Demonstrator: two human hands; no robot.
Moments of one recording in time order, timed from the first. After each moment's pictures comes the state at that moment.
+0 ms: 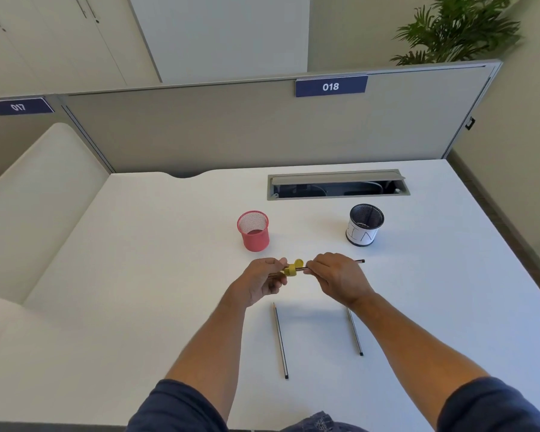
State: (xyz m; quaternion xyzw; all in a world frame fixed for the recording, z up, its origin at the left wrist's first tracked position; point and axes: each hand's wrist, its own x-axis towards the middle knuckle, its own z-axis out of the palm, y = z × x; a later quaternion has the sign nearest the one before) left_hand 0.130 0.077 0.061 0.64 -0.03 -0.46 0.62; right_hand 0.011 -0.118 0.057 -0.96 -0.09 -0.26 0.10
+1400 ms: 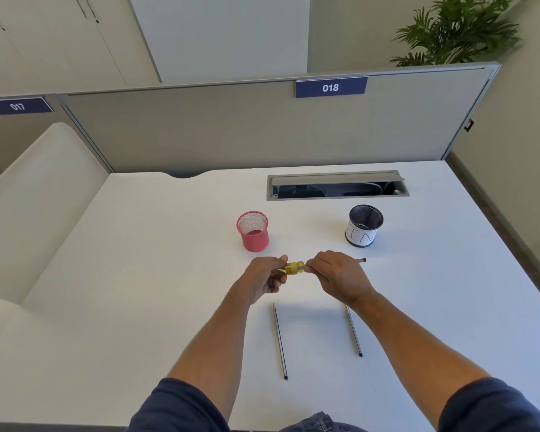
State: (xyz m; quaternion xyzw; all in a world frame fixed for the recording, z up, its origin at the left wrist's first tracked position) left_hand 0.132 0.067 0.063 0.67 -0.01 -0.44 0.60; right_hand 0.013 -0.122 0.057 -0.95 -0.09 -0.27 0.12
